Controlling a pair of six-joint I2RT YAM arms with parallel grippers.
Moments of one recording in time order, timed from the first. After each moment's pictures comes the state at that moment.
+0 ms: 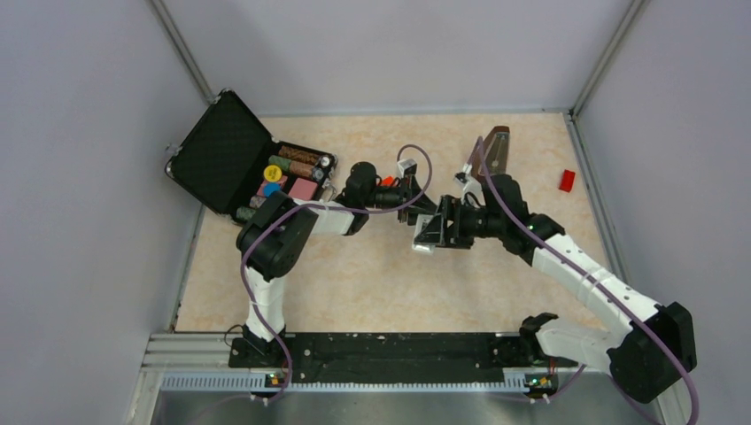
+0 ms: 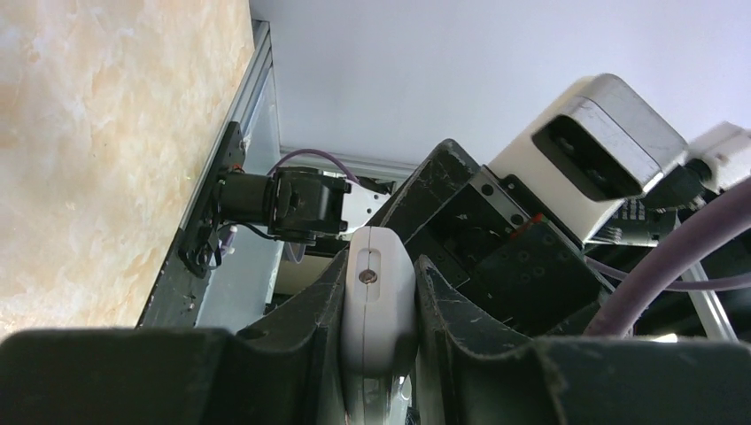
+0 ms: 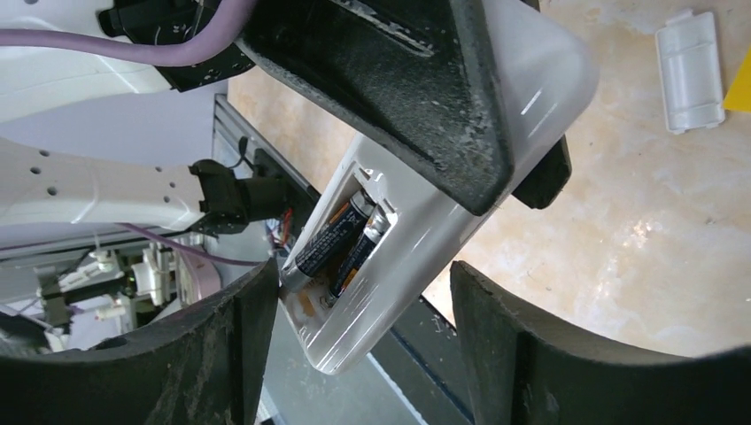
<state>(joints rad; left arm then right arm) -0.61 2.00 1.06 0.94 1.06 -1.71 0.52 1.09 0.83 -0.40 -0.55 0.66</state>
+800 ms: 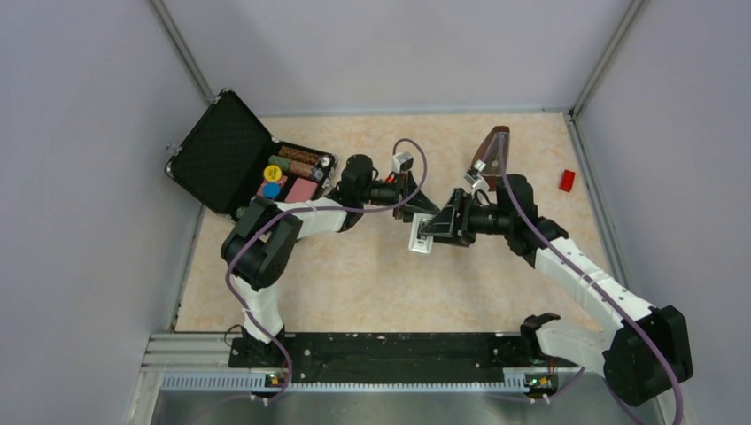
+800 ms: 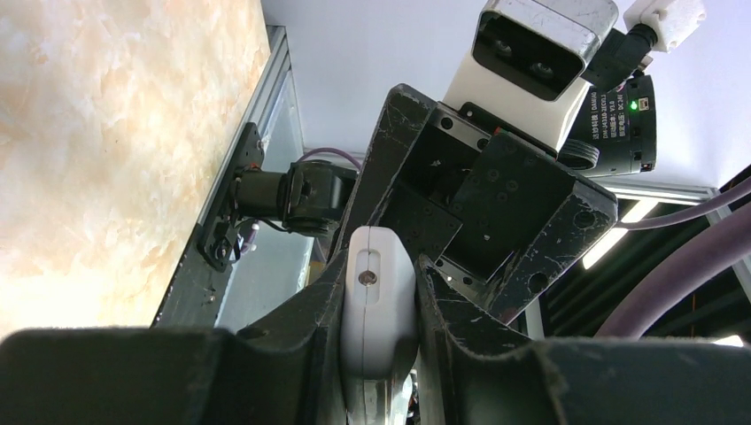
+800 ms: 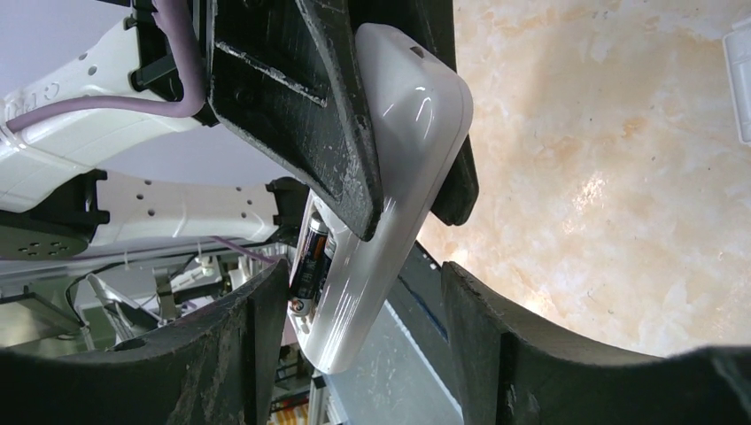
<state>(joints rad) -0.60 1.88 1.06 0.75 1.07 -1.54 0.40 1.07 0.72 -0.18 -0.75 0.86</state>
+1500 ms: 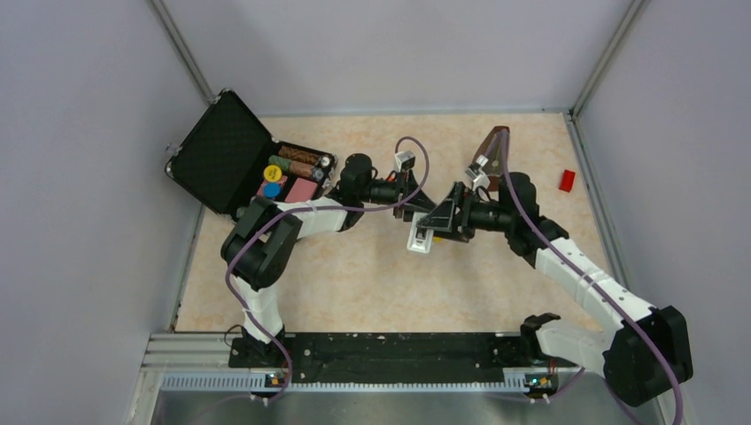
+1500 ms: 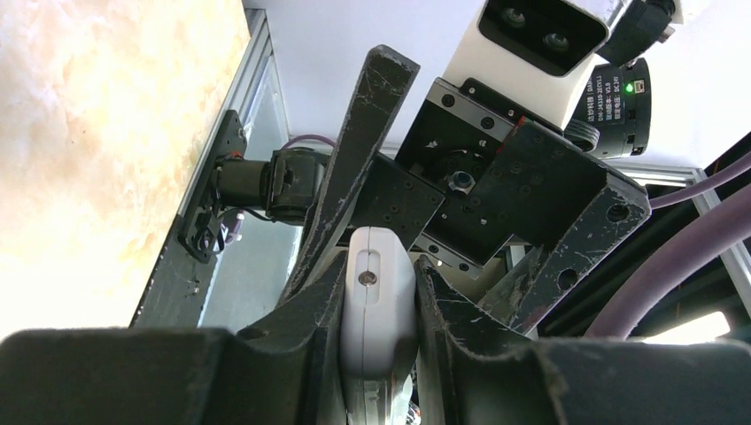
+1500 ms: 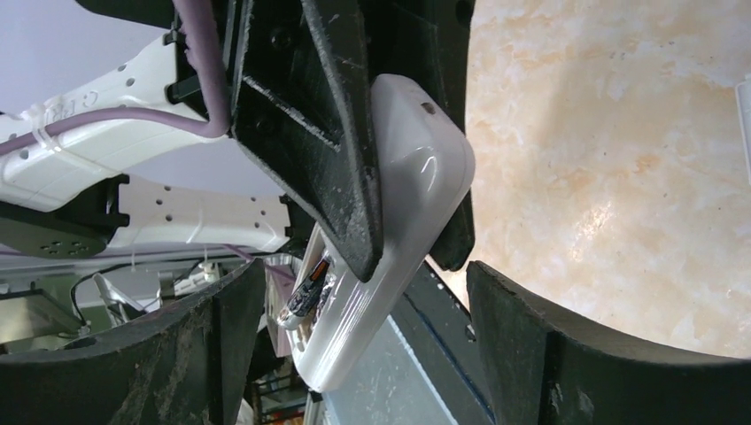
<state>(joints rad) -0.60 1.88 1.07 0.79 1.10 -1.58 0.39 1.09 0.72 -0.09 -0.75 0.89</state>
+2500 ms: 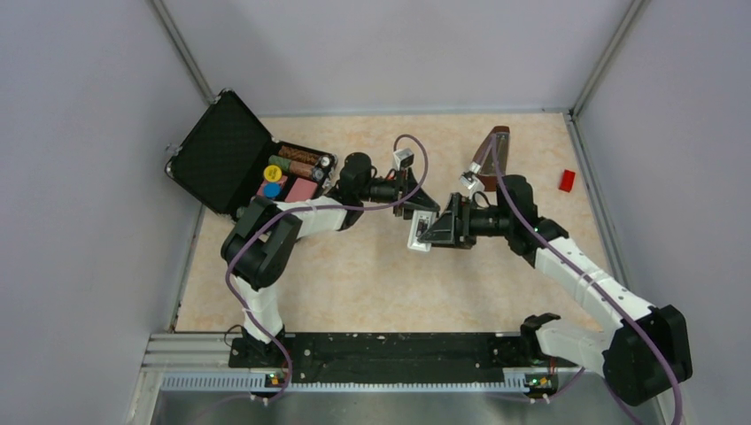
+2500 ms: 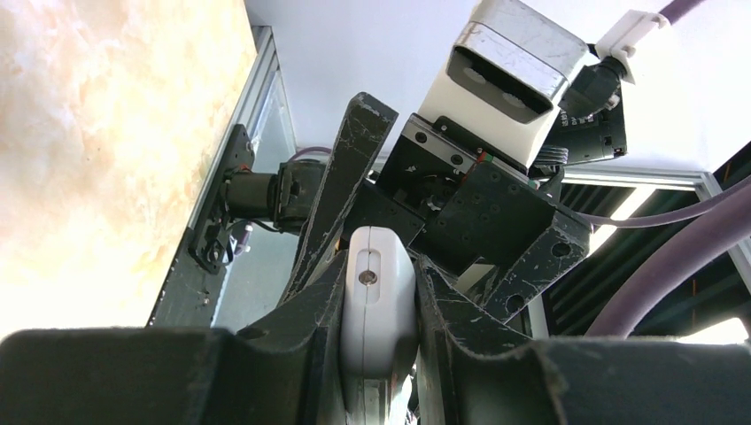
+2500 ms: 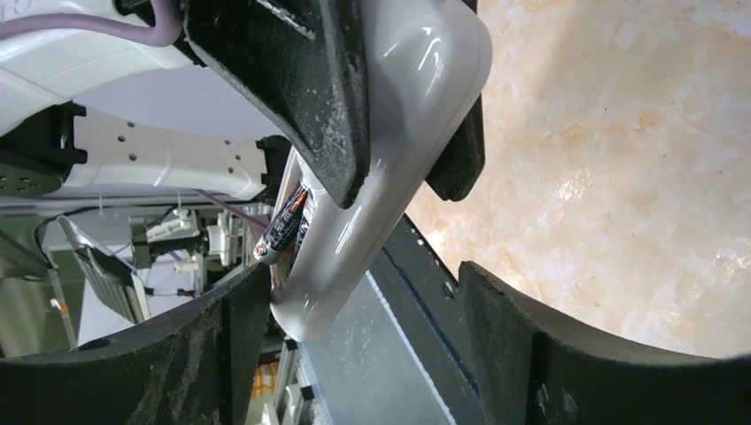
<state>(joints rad) -0.60 1.88 1.07 0.80 1.09 -1.58 0.39 1.08 0.72 -0.20 -0.84 0.72</state>
